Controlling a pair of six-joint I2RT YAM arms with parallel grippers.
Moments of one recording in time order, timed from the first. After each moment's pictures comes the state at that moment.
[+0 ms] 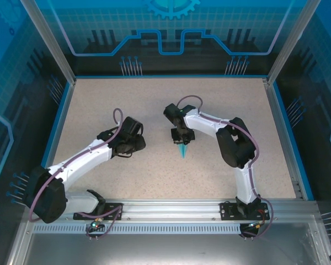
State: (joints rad) left arm -0.53 1.28 0.87 -0.64 -0.11 -0.87; right arm 0.66 2.09 1.56 -0.98 0.08 0.60
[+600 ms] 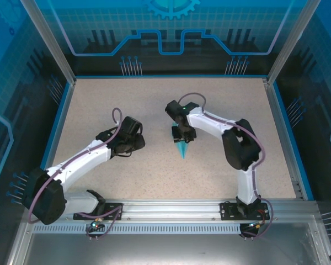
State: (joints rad) left arm -0.52 1.26 0.87 -0.64 -0.15 -0.86; right arm 0.66 1.97 1.57 -1.02 0.06 0.58
